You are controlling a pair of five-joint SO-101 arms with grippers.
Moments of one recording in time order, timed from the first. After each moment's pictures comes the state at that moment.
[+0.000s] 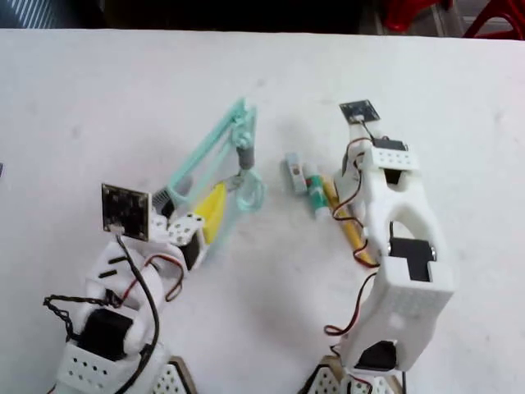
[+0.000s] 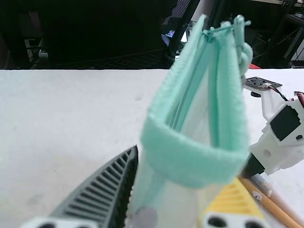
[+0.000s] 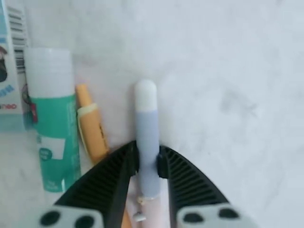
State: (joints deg) left arm 13.7 -90.3 78.4 38.3 11.6; right arm 1.8 21.3 10.6 56.6 19.5
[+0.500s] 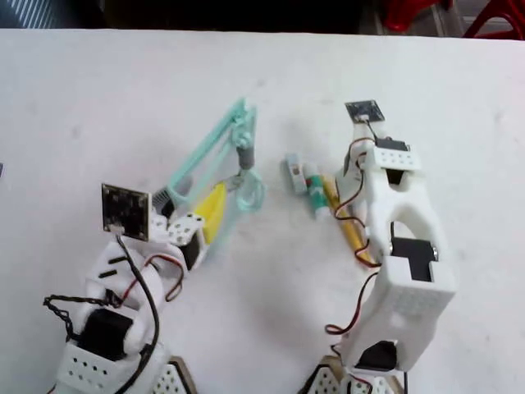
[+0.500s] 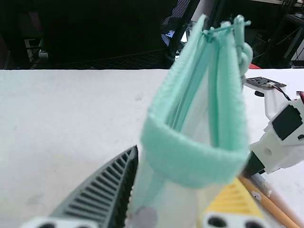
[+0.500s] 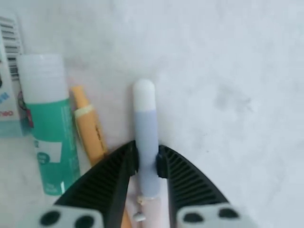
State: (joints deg) left arm 13.7 -90.3 78.4 38.3 11.6; right arm 3.6 21.4 10.5 56.6 17.1
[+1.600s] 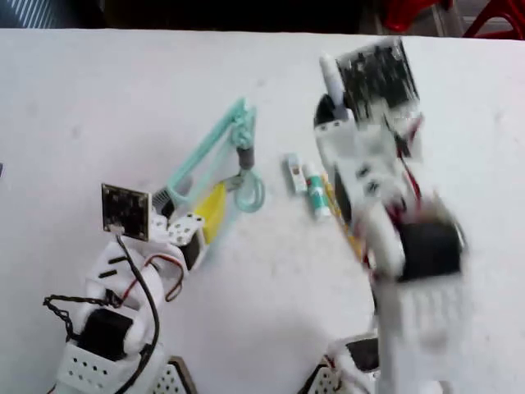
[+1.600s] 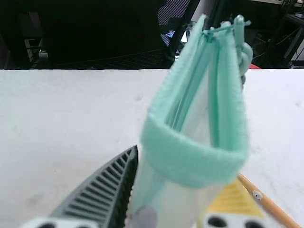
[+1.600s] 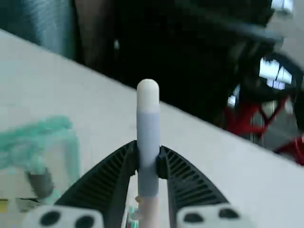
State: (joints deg) left arm 13.7 -90.3 78.4 38.3 11.6; right arm -12.7 -40.7 7.6 63.2 16.8
